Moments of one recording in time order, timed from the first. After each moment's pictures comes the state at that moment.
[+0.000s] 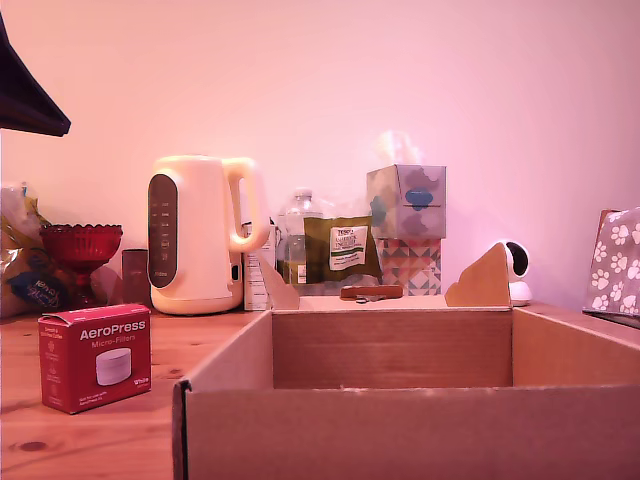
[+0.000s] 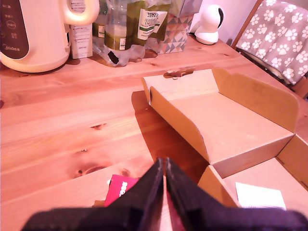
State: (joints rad) arm -0.30 0.74 0.51 -0.15 0.26 -0.15
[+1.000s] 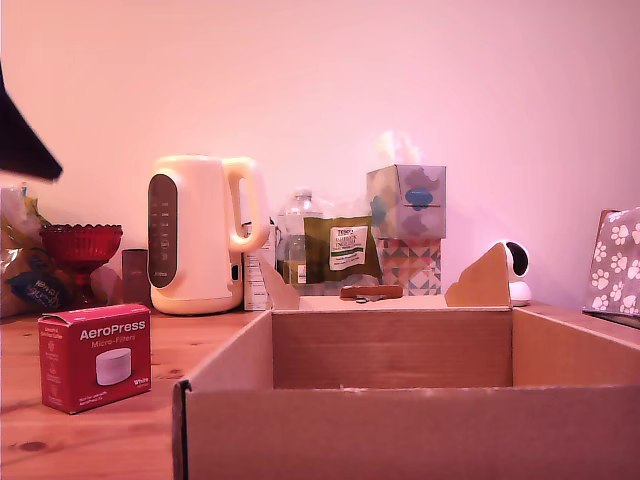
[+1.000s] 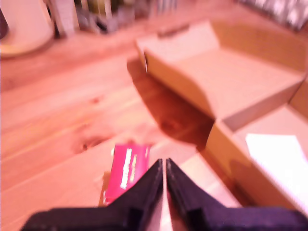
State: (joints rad) arm -0.30 0.79 0.51 -0.26 0.28 0.05
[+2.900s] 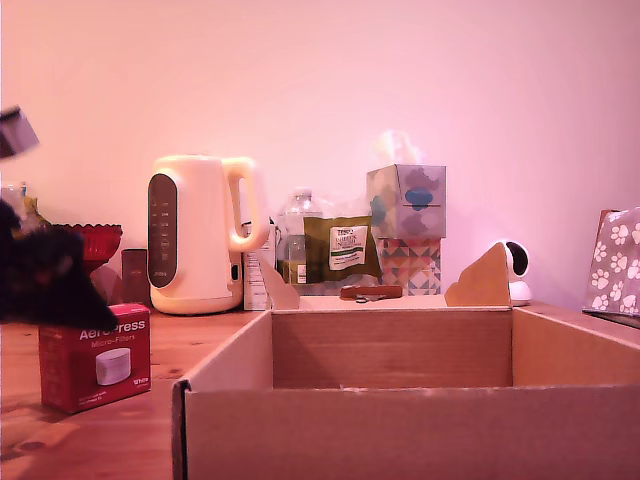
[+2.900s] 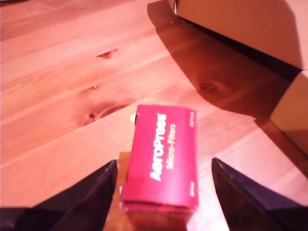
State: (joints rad) arm -0.28 1.34 0.34 0.40 0.23 0.08
